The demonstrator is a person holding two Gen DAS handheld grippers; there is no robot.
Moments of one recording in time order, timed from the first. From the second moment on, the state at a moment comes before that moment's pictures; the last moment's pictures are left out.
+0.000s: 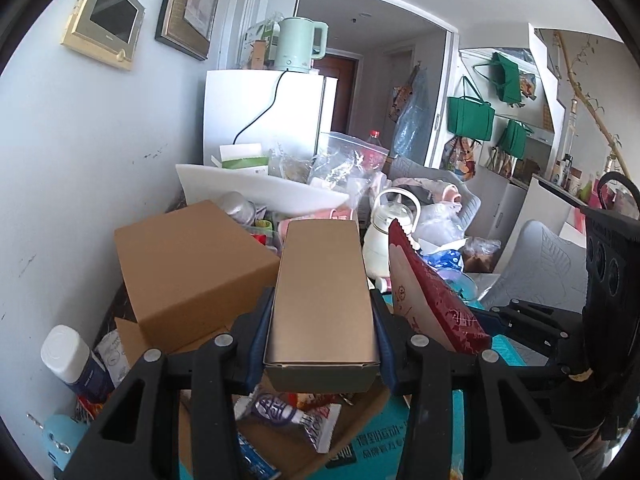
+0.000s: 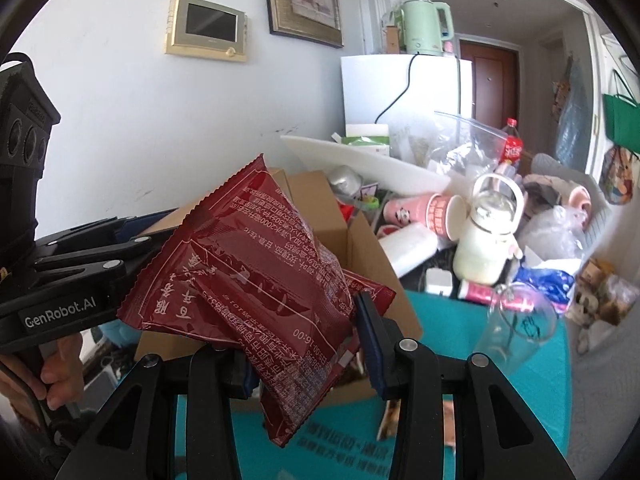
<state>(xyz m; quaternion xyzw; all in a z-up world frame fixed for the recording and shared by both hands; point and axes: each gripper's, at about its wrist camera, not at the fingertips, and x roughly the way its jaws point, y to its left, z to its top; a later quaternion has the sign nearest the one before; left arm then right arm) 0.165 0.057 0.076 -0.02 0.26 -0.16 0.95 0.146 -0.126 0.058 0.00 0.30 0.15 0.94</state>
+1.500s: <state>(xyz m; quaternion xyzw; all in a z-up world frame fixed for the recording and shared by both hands) 0.284 0.051 -0.031 0.02 0.42 -0.09 0.90 0.263 -0.121 -0.028 -0.01 0.42 0.14 0.90</state>
